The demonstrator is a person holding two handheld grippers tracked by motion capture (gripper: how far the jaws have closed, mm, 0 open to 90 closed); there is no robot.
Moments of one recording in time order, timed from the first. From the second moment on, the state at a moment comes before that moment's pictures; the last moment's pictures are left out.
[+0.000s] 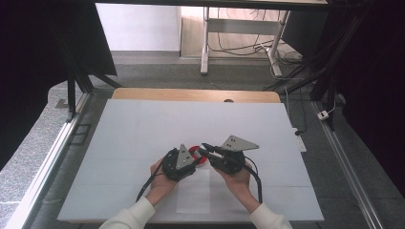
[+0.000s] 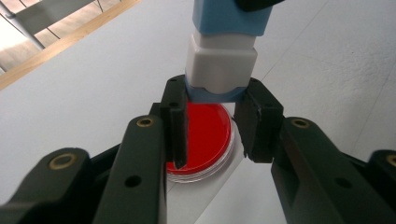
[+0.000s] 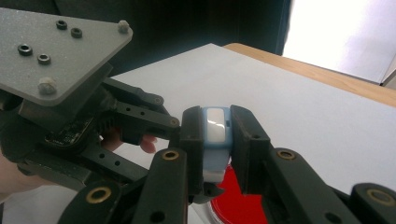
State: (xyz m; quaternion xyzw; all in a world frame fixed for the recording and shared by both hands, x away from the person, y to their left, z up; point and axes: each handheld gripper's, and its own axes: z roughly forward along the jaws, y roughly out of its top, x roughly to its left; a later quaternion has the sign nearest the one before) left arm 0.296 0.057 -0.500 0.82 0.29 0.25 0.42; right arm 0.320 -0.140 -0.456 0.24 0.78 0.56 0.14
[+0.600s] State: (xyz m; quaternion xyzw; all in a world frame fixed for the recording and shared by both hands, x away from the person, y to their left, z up) left arm 0.294 0.055 -0.501 0.82 0.29 0.27 0.40; right arm 0.319 -0.138 -0.458 0.24 0.78 0.56 0.15
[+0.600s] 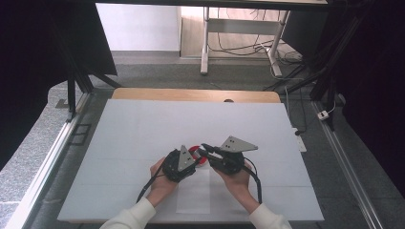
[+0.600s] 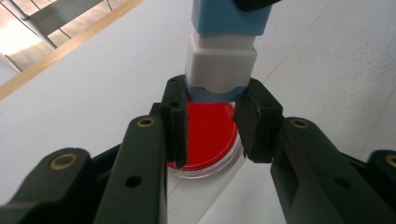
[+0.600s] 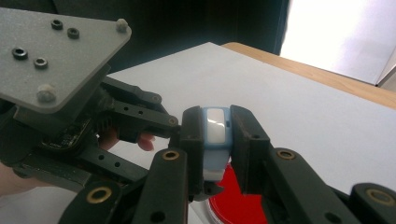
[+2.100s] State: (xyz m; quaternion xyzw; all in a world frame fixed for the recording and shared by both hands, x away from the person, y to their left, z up) left arm 0.294 0.056 -0.504 0.83 0.29 0.26 0.40; right arm 0.320 -0.140 -0.460 0.25 0.78 0.55 0.14
